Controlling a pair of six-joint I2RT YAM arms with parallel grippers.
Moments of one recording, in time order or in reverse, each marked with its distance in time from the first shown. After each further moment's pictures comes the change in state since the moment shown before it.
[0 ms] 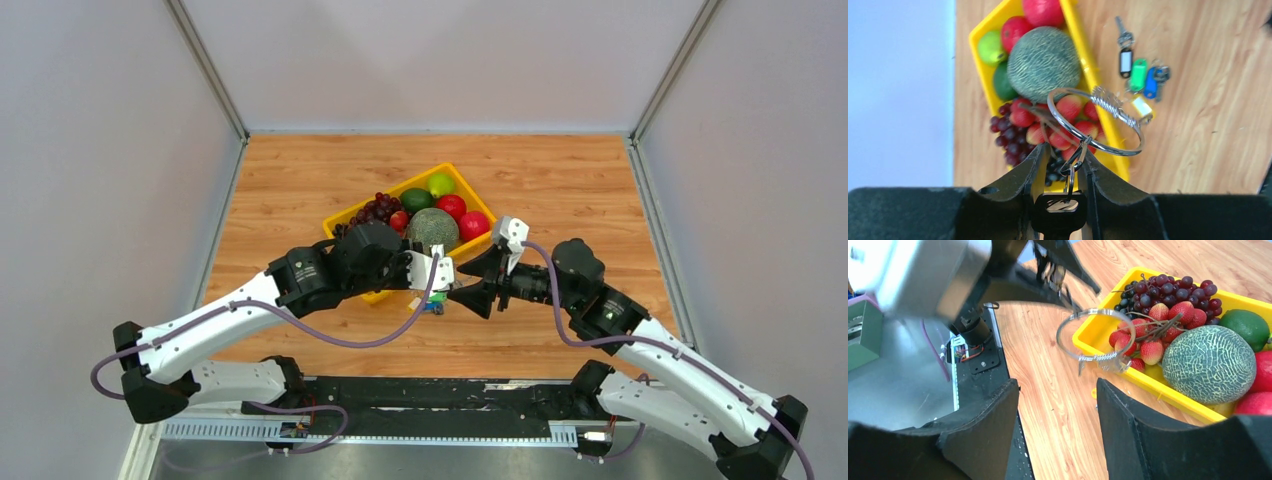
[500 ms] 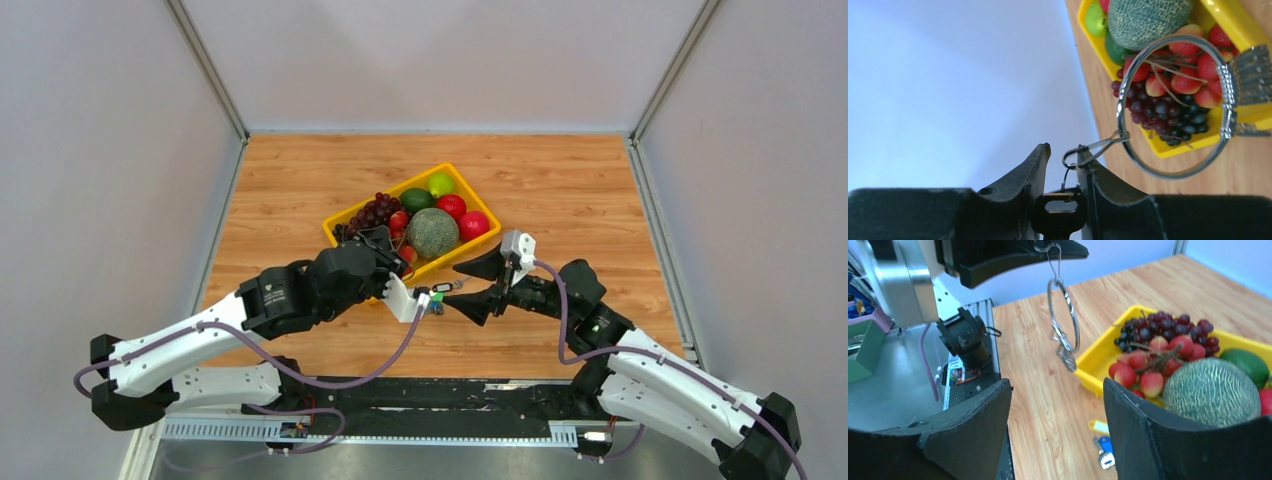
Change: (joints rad) left arm -0.098 -0.125 -0.021 -0.005 -0.345 0.595; right arm 0.004 -0.092 -0.263 0.377 0.006 0.039
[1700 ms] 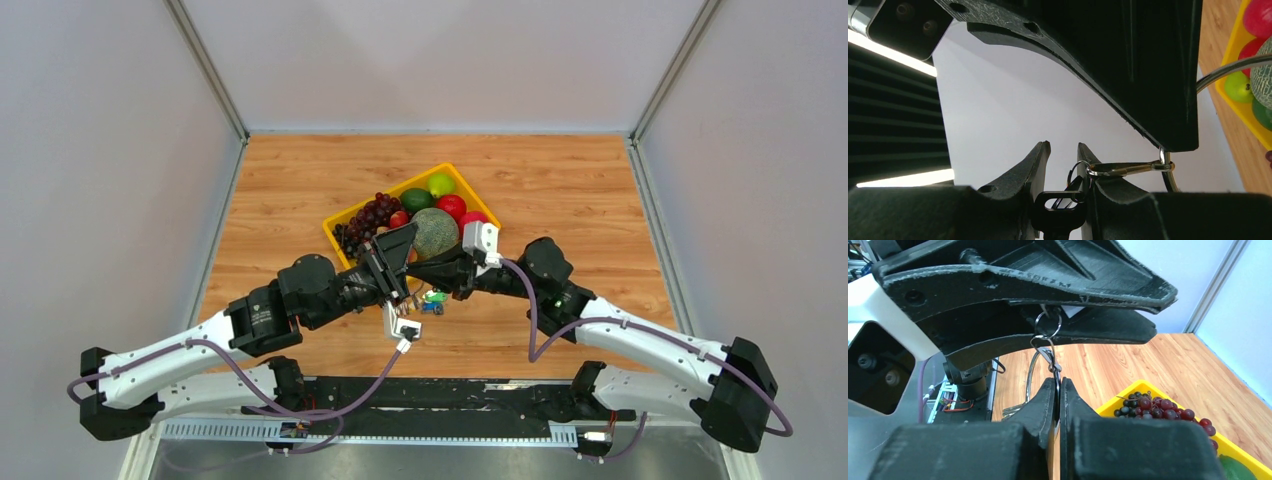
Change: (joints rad) left arm -0.025 -0.196 -0.226 0.504 0.294 0.639; right arm 0.119 0.325 0.203 0.286 -0.064 -0.158
